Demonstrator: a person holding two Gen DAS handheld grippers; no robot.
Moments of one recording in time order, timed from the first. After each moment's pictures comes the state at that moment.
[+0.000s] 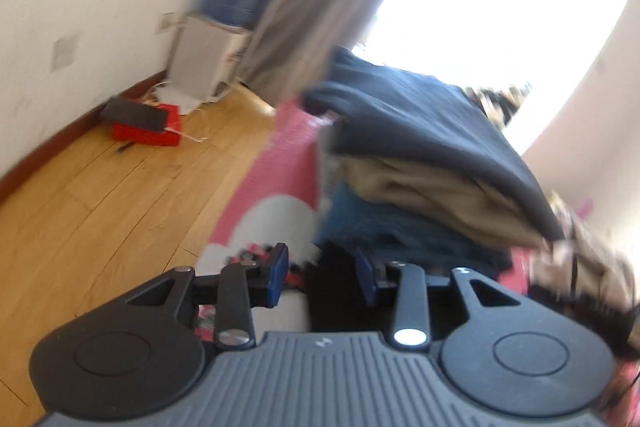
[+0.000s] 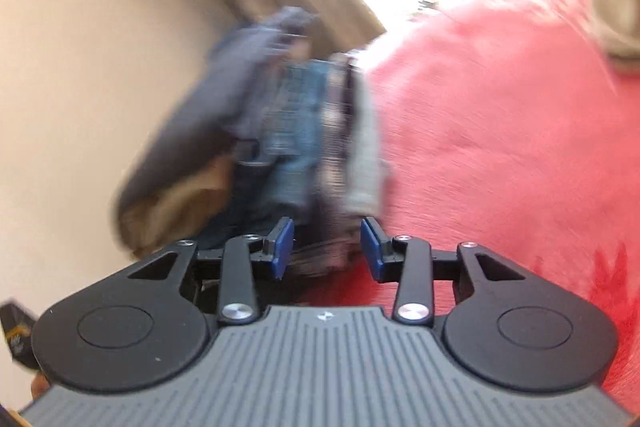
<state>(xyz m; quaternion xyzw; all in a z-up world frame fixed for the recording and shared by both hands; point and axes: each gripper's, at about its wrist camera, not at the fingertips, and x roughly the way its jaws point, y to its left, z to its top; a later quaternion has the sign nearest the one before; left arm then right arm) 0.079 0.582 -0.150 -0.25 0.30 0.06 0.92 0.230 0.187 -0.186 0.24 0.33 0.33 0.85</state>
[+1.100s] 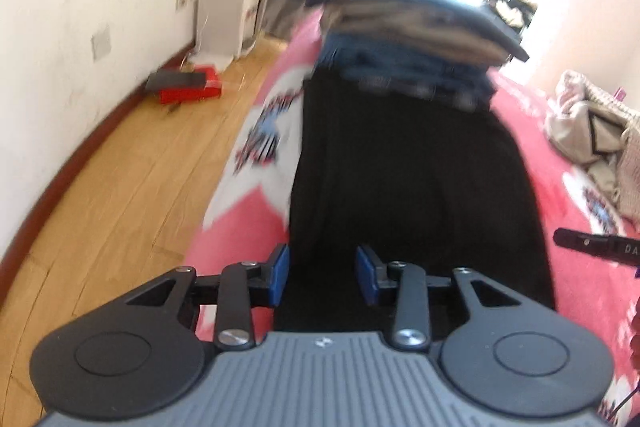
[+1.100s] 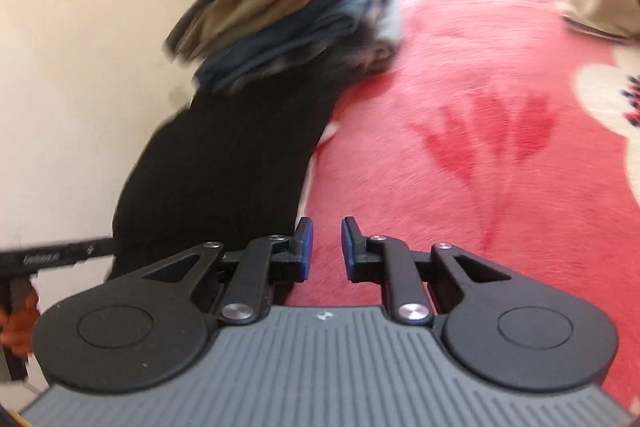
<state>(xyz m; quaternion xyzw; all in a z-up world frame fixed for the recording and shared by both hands) -0.039 0.498 -0.156 -0.16 0.38 0.10 0.91 0.090 0.171 -0.163 0.10 0.40 0.31 0.86</state>
